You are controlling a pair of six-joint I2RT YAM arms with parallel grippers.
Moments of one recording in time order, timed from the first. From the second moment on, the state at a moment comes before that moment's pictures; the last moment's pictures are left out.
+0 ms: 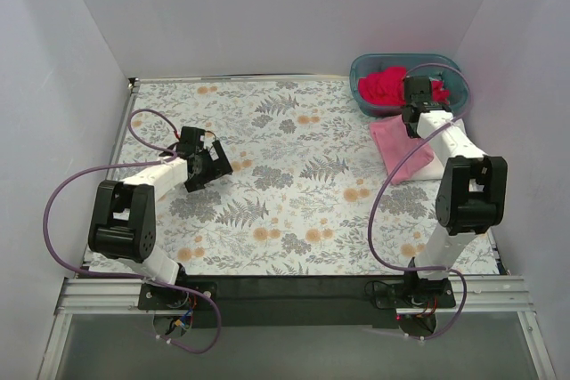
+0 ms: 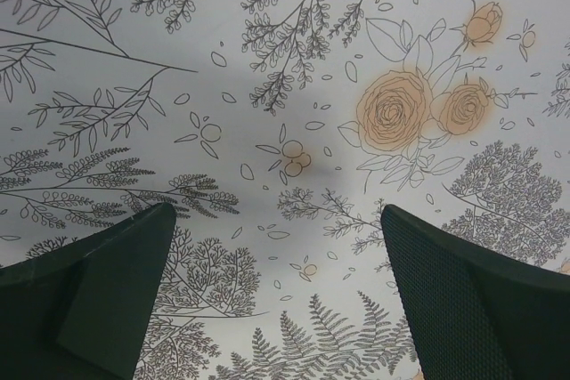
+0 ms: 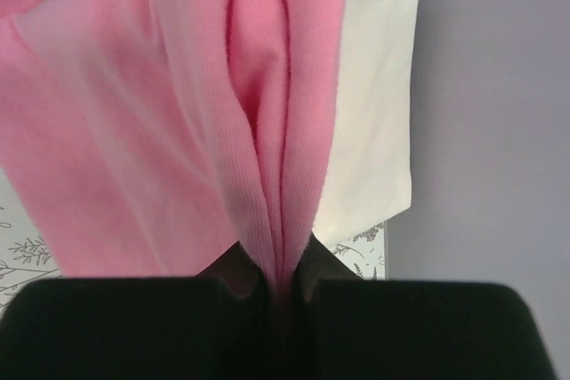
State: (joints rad) left arm -0.16 1.59 0.87 -0.32 0.00 -0.57; right arm 0.07 1.76 1.37 -0.54 0.48 -0.16
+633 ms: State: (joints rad) left arm -0.16 1.59 0.86 -0.26 -0.01 -0.57; right arm -0.08 1.72 1.39 -0.54 0.41 -0.19
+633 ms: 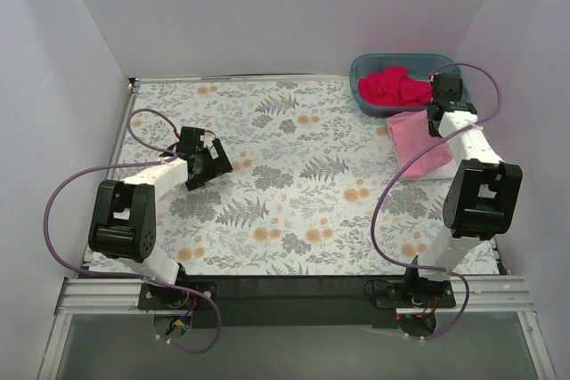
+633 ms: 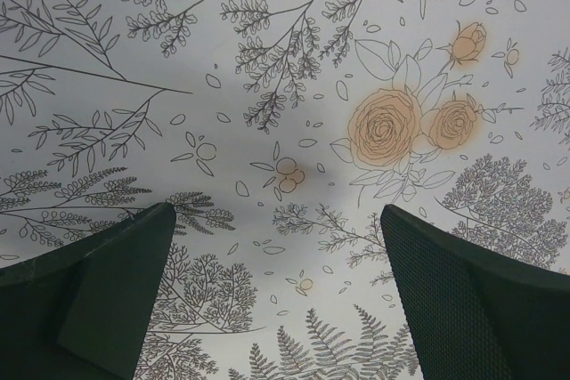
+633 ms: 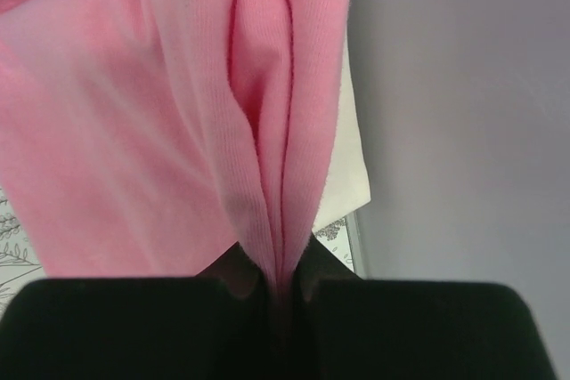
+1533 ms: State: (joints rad) left arm -0.16 1.59 0.86 -0.25 -0.01 -0.57; right arm -0.17 1.92 1.42 -0.44 0.53 -0.22
